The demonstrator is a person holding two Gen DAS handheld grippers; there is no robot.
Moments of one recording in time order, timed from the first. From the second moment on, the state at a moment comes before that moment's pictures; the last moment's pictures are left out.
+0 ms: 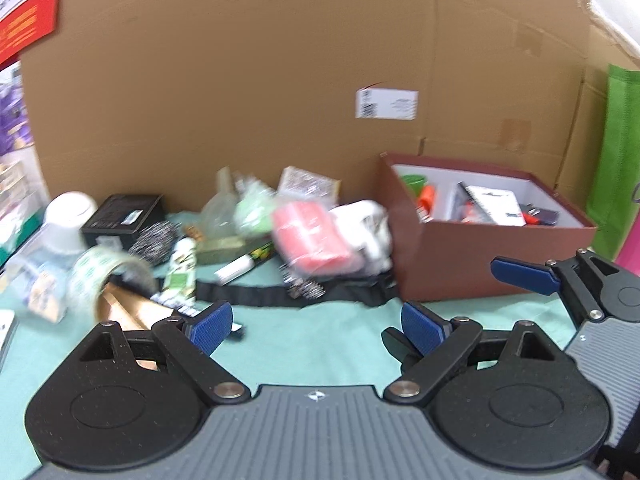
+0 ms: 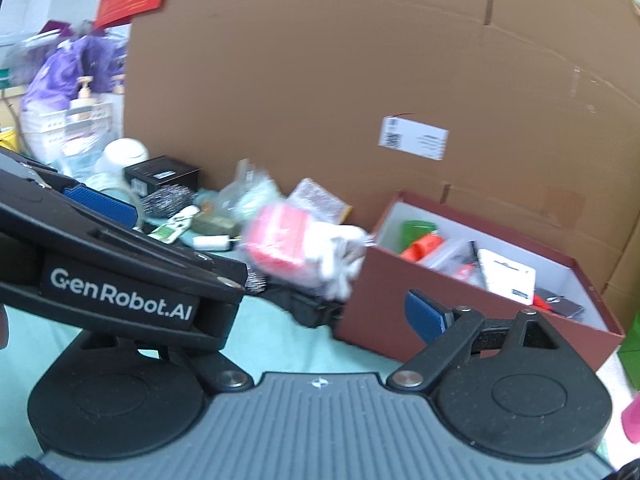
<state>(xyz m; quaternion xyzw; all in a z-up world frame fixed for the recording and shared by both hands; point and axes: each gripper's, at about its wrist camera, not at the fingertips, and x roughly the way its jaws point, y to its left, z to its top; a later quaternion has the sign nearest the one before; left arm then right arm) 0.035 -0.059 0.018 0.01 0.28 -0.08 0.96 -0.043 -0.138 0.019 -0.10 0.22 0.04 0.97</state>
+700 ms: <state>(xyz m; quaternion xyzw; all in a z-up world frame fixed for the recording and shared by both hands) 0.041 0.051 -0.021 -0.06 0.32 0.01 0.95 -0.026 -0.052 -0.010 -0.13 0.25 0.15 0.95</state>
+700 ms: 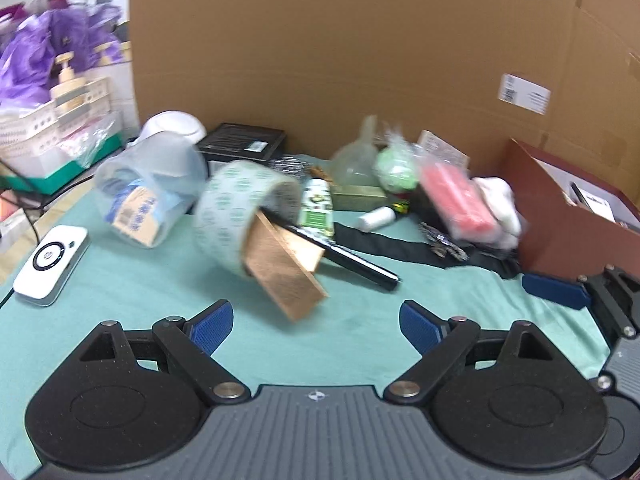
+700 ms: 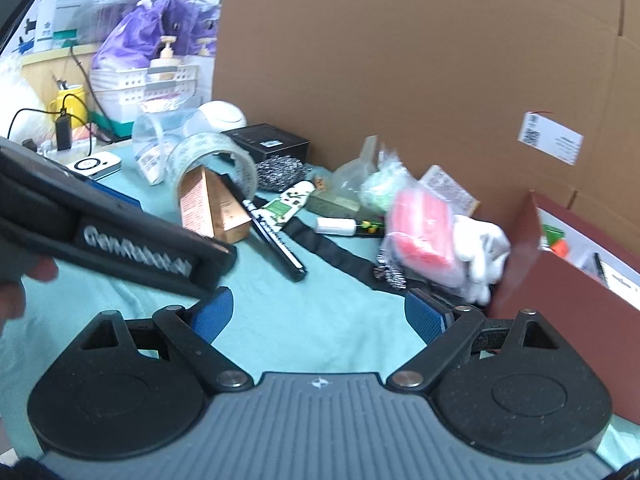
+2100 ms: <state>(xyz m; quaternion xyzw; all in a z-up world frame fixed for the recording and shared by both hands) 0.055 0.084 -0.045 -0.05 0.36 -0.06 0.93 0.039 -0.015 -0.036 -0.12 0.34 0.25 0.90</state>
